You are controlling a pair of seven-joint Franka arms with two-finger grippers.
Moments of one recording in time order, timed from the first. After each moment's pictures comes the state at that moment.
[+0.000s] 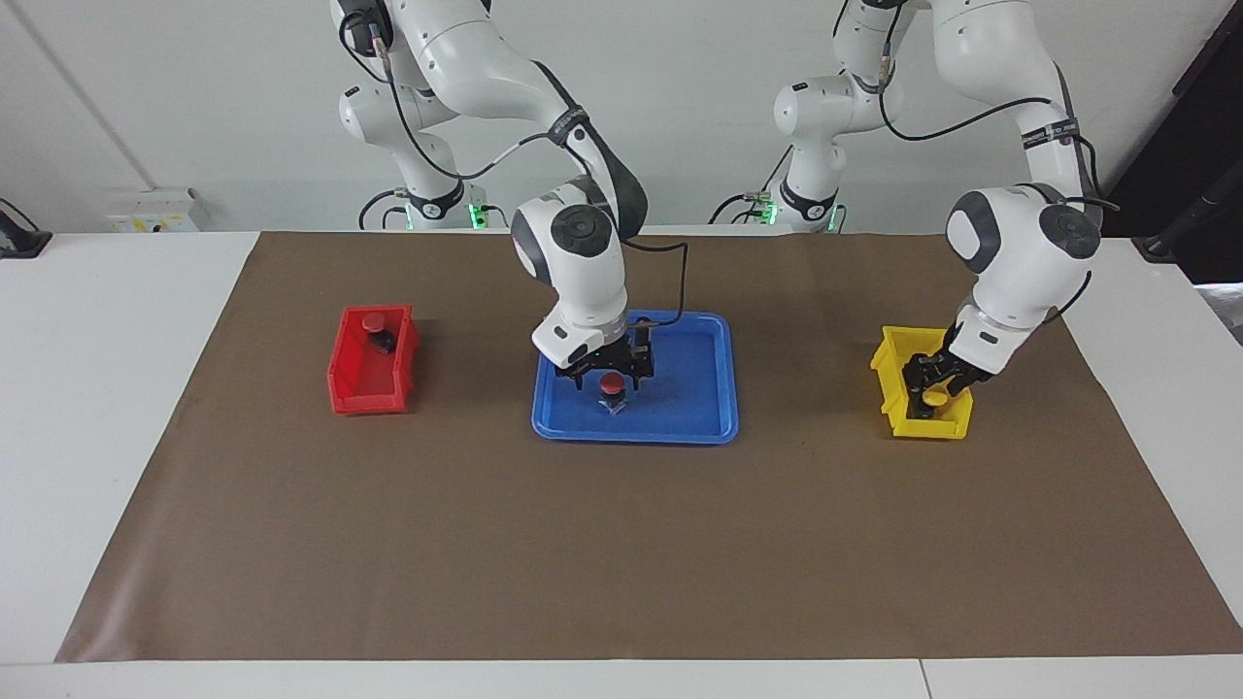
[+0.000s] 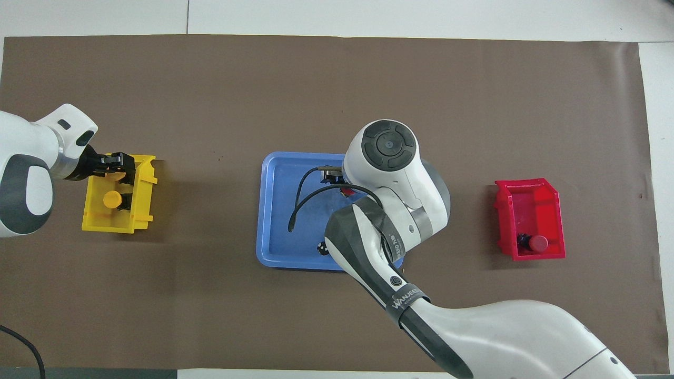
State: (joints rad) left arm 0.09 0.13 -0.09 -2.07 -0.02 2.24 0.00; right arm 0.52 0.37 0.01 -1.76 0.07 2.19 0.60
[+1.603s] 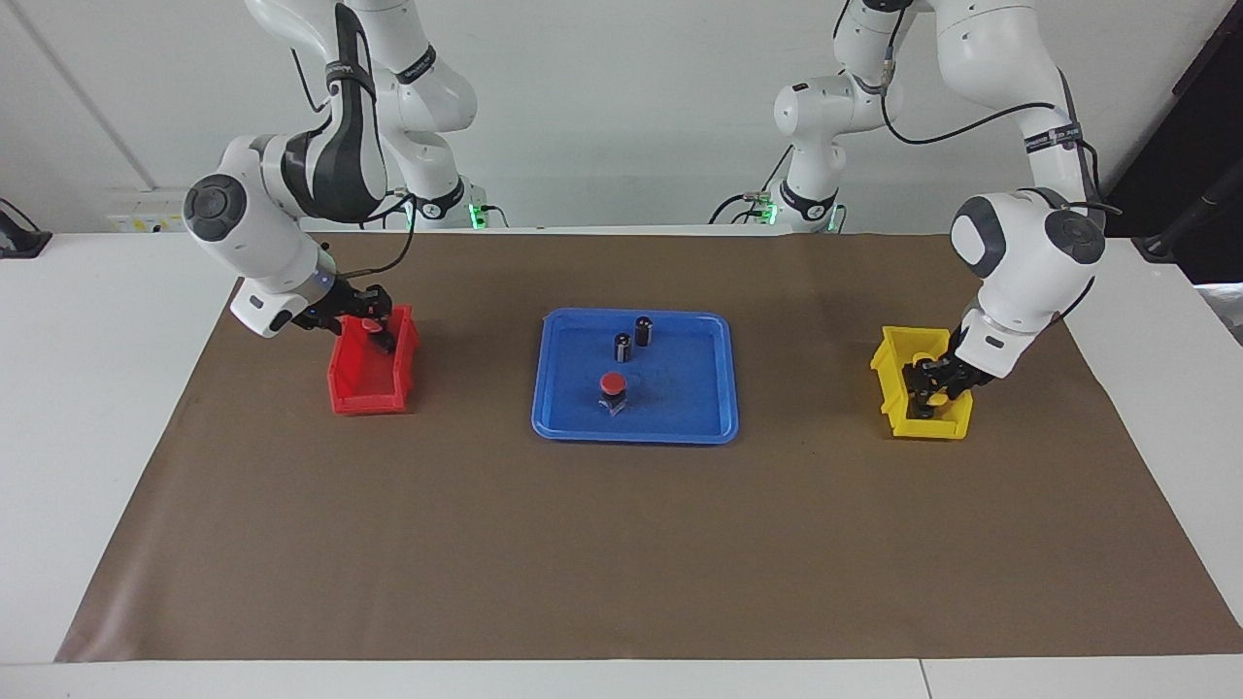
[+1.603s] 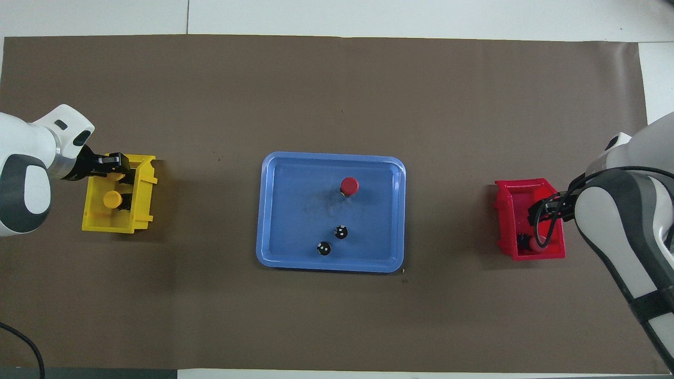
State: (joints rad) left arm 0.10 0.14 -0.08 -2.07 -0.02 2.25 0.00; right arm -0.08 -0.02 0.01 -2.16 0.05 1.87 -0.21
